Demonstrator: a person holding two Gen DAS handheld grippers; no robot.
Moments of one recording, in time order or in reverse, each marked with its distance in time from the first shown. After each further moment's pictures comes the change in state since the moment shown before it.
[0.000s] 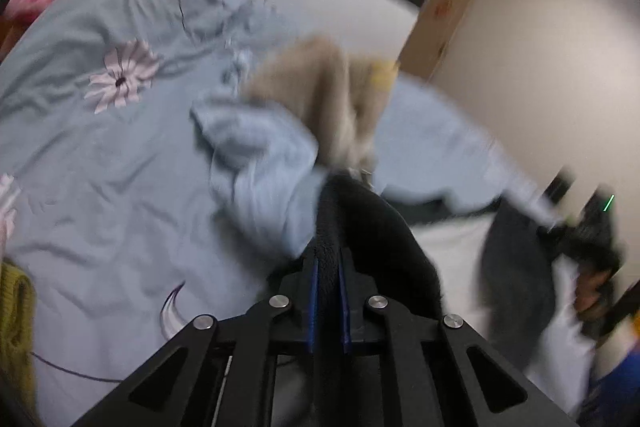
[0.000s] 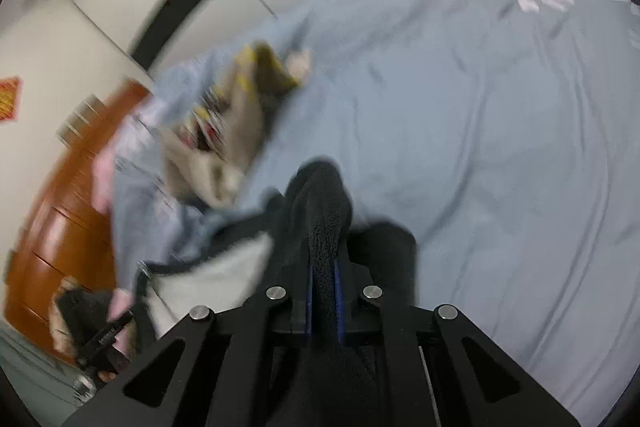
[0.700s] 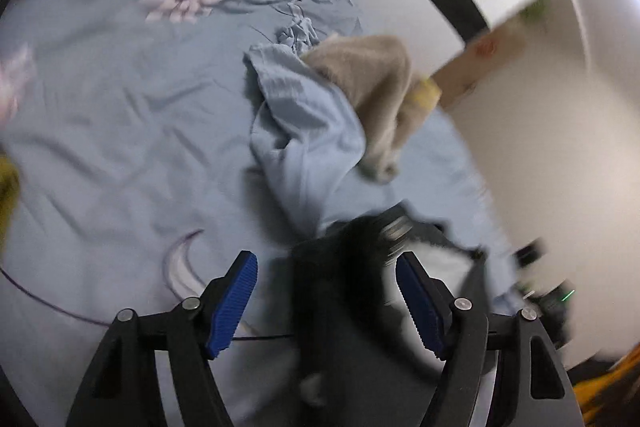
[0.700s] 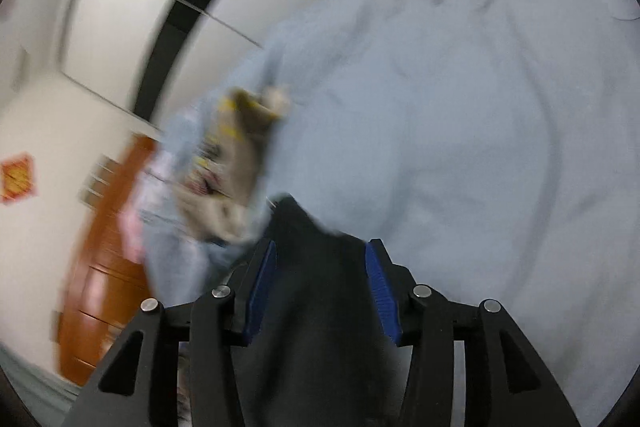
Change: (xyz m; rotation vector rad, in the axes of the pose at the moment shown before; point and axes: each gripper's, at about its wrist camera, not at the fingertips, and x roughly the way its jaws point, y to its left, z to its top) left arm 0.012 0.042 -0.012 -0.248 0.124 -0.032; right arm -0.024 -0.062 0.001 0.171 0.083 -0.034
